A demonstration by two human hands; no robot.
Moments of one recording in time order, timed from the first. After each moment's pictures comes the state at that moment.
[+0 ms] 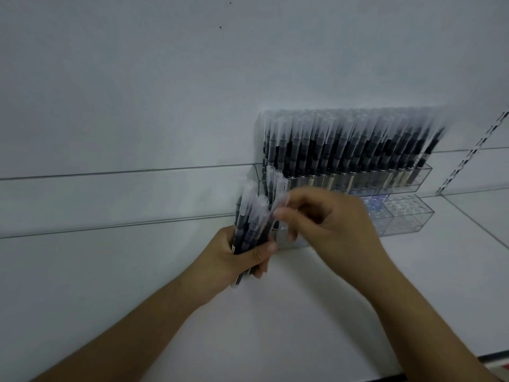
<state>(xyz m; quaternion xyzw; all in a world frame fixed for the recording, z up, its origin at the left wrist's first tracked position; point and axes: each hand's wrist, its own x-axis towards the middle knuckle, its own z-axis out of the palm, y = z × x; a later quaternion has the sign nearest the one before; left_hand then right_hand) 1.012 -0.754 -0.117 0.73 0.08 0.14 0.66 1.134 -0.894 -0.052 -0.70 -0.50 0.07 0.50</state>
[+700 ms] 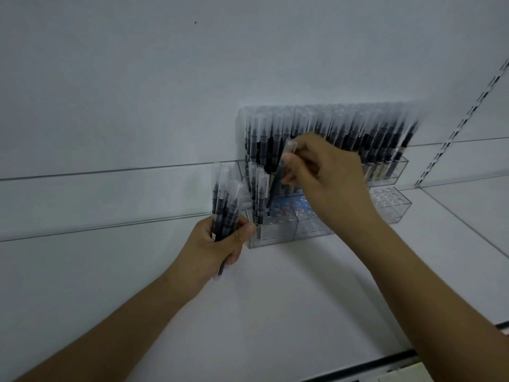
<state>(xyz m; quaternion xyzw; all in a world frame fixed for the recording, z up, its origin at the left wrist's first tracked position) 1.021 -0.752 -0.126 0.68 0.15 0.22 0.68 1.177 -0.878 -0.040 -0.74 -0.48 -0.10 0.47</state>
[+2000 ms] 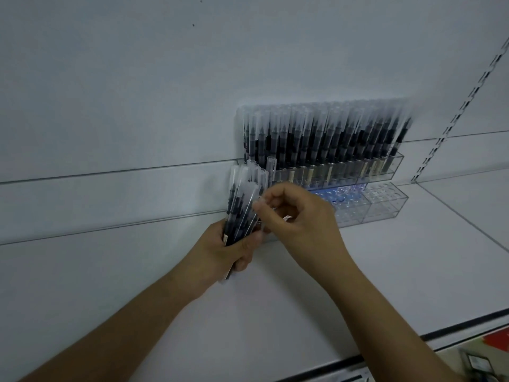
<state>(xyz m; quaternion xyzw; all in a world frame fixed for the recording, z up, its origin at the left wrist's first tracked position) 1.019 -0.758 -0.122 0.72 0.11 0.13 0.67 1.119 -0.888 -0.075 -0.71 -0.40 0.07 0.57</state>
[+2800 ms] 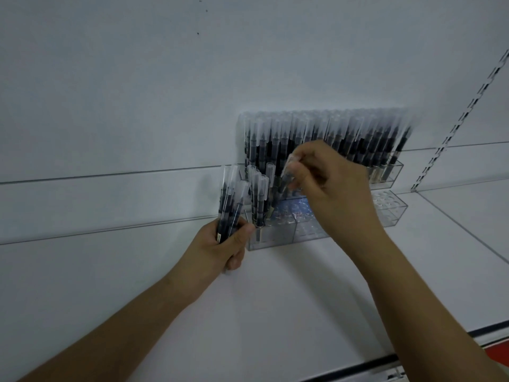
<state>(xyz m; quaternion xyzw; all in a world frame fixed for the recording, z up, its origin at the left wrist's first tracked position) 1.021 -0.756 -0.124 0.69 0.15 0.19 0.68 1.166 -0.891 -0.041 -0.73 -0.47 -0.11 0.49</state>
